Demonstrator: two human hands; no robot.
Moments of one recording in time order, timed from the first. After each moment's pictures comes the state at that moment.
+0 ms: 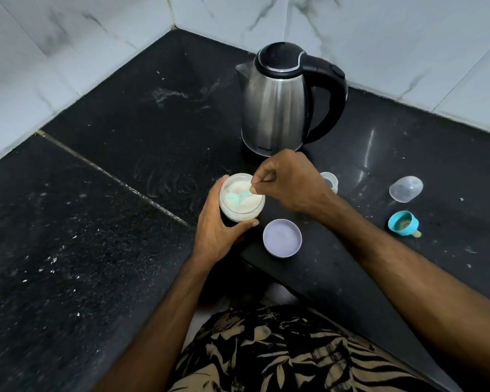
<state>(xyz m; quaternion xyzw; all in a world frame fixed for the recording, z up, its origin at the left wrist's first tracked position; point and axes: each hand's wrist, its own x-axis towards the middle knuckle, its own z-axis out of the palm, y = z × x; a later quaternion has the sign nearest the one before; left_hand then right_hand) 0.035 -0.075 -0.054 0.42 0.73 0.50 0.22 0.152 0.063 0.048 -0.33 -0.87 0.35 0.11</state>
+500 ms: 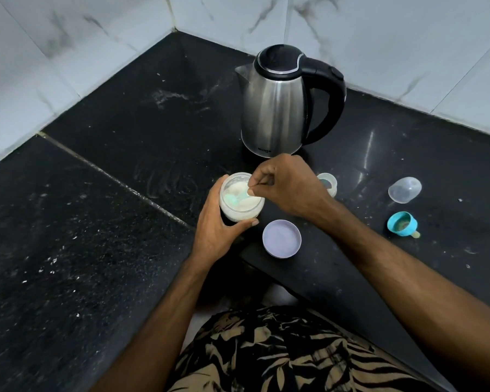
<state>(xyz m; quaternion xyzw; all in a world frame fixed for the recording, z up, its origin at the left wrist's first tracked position) 0.032 -0.072 -0.053 0.42 0.73 0.49 0.23 0.154 0.059 0.045 -0.31 -0.88 0.35 0.13</state>
